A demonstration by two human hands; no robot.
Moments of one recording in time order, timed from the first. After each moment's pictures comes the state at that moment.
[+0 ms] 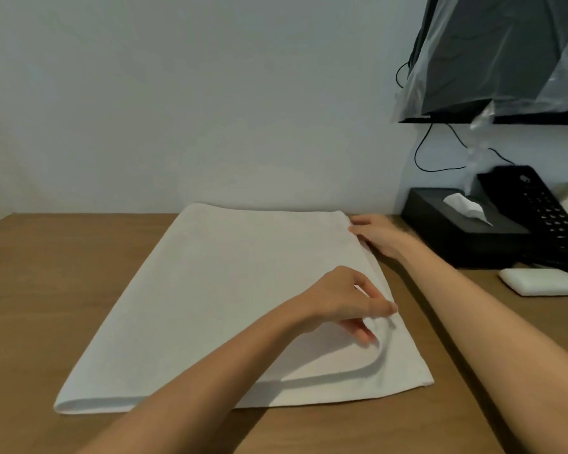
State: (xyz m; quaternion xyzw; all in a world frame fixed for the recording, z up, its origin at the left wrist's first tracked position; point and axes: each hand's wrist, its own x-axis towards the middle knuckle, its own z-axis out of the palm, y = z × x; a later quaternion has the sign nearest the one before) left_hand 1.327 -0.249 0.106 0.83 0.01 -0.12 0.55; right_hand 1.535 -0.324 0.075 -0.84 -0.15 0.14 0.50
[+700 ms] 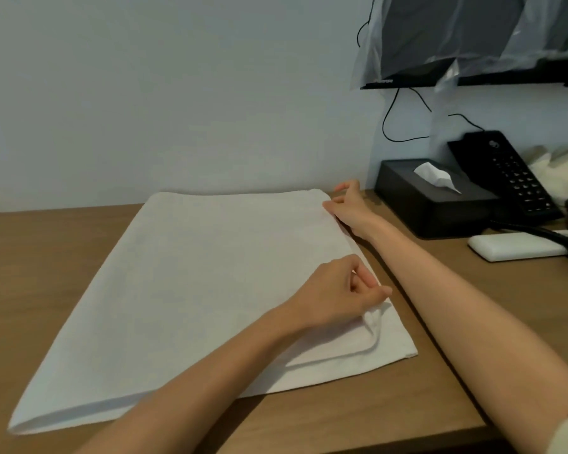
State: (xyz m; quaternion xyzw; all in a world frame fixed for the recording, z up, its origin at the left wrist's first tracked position) left_hand 1.342 -0.283 0.066 0.87 -0.09 0.00 0.49; right_hand 1.549 -0.329 0.058 -0.81 -0.14 0.07 0.57
